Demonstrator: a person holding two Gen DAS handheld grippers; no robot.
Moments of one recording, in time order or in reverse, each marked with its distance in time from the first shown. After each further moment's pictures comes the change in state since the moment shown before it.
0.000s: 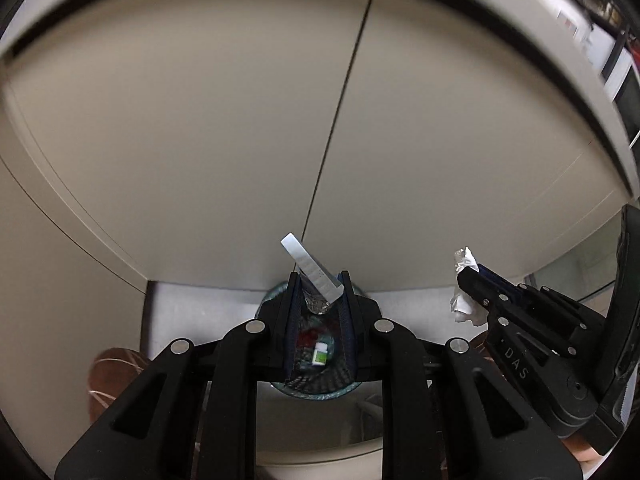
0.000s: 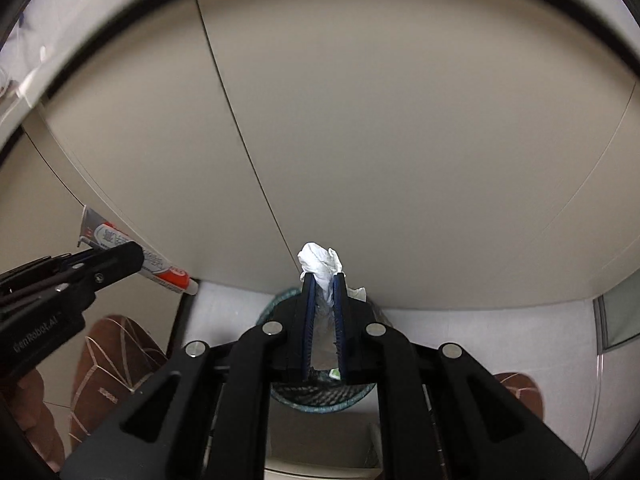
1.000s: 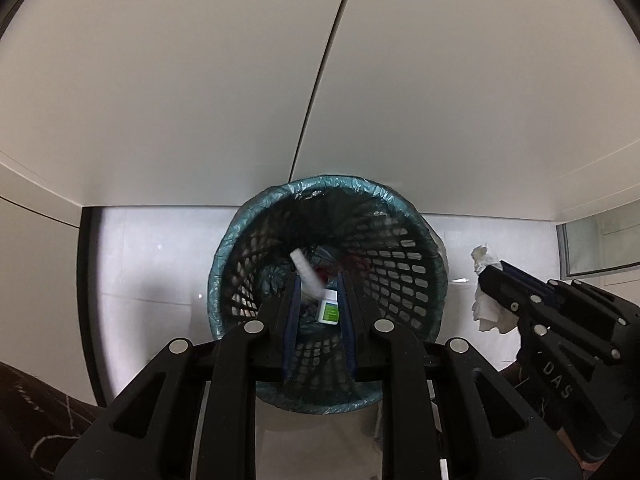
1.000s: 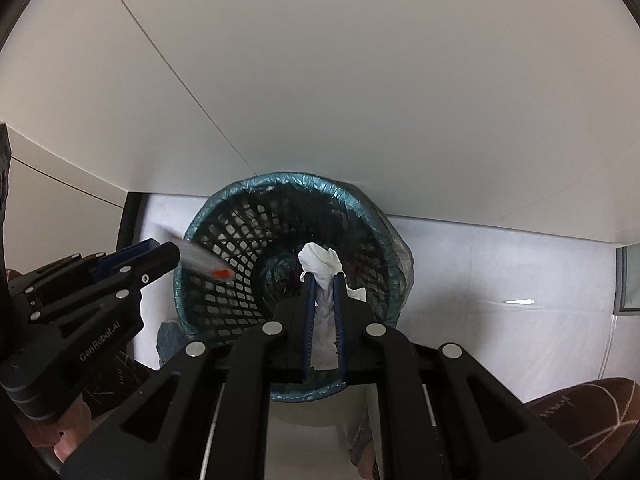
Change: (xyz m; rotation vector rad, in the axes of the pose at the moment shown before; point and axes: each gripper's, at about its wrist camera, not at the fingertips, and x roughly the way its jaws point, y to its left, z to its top) left arm 0.262 0.036 -0.078 -0.030 0.317 -0.012; right arm 0.231 -0.029 -0.079 0.012 0.363 -0.028
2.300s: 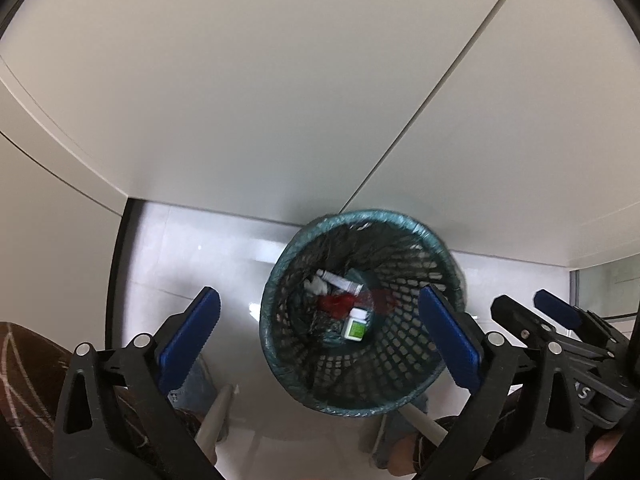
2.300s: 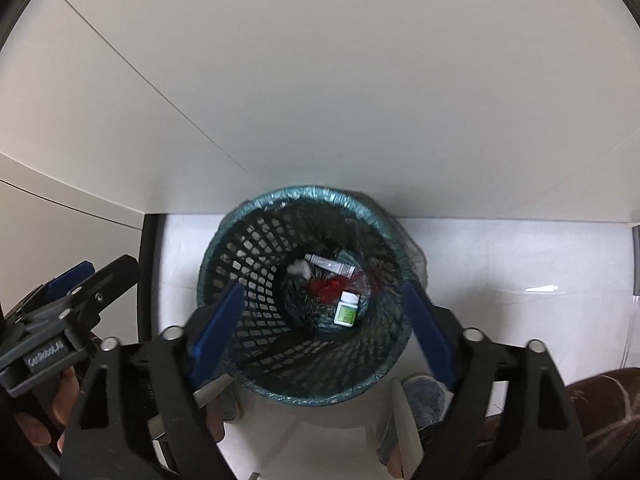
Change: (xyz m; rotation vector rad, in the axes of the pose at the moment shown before) left arm -0.053 0.035 0.004 -0.128 -0.096 0.078; right arm -0.028 -0.011 0.010 0.086 -0.034 0.066
